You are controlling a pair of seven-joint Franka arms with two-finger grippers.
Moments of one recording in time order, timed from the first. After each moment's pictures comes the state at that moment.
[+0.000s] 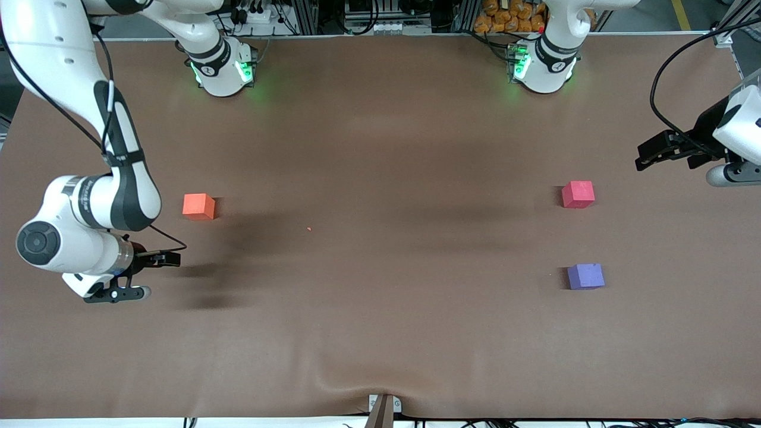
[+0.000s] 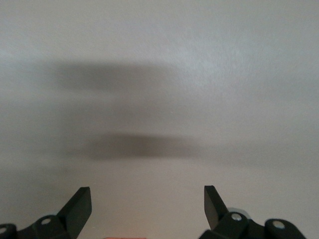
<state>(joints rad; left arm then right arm) -0.11 0.04 0.05 -1.54 -0.03 1.55 -0.11 0.01 0.59 -0.08 -1.63 0.01 2.09 -0.13</state>
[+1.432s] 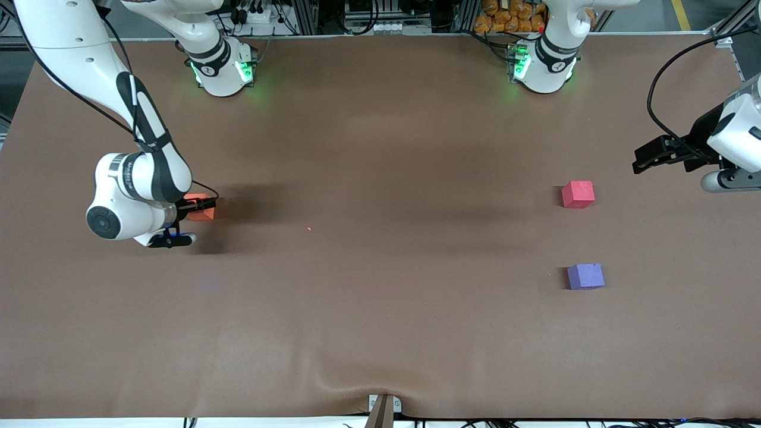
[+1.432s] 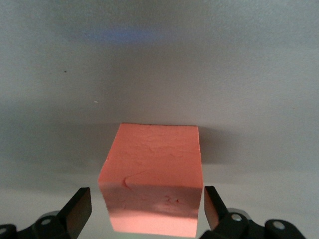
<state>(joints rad) -0.11 0.06 0.05 -1.55 -0.03 1.55 -0.11 0.04 0.46 -0.07 -2.05 0.08 2.02 -0.14</state>
